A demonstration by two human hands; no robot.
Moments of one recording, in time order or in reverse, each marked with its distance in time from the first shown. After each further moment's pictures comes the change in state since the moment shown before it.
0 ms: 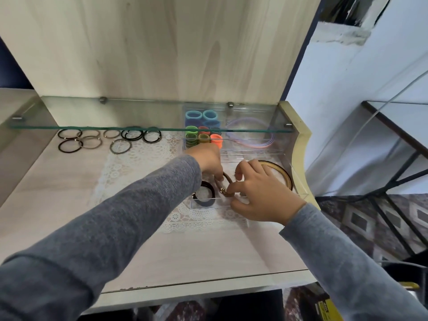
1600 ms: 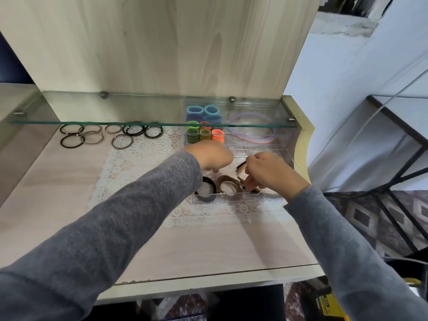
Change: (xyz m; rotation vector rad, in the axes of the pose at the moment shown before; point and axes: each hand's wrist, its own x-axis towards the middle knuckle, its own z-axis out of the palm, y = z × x) left_hand -0.021 0.013 -0.007 -0.106 -0.048 0.001; right_hand 0.030 0.013 -0.022 0.753 -0.249 0.718
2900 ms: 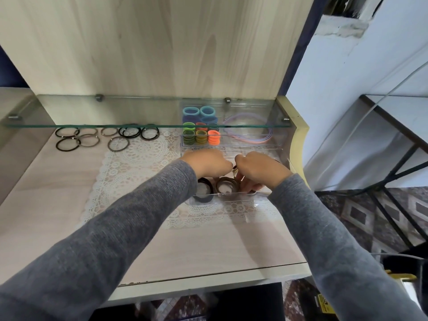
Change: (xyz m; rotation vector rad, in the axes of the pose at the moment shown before) left_hand -0.013 0.005 0.009 0.116 -0.053 -0.003; right_hand -0.001 -0.023 0.000 -0.058 -0.094 0.121
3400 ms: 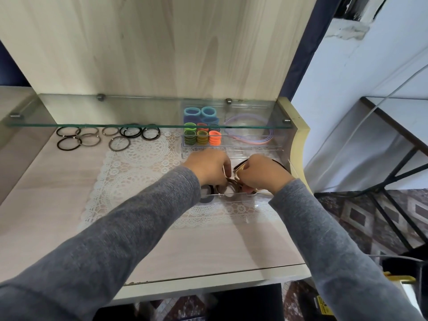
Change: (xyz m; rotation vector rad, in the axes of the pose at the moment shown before) left_hand 0.009 -0.014 0.016 0.067 0.167 0.178; right_hand 0.002 0.011 0.003 -0.198 0.071 -0.043
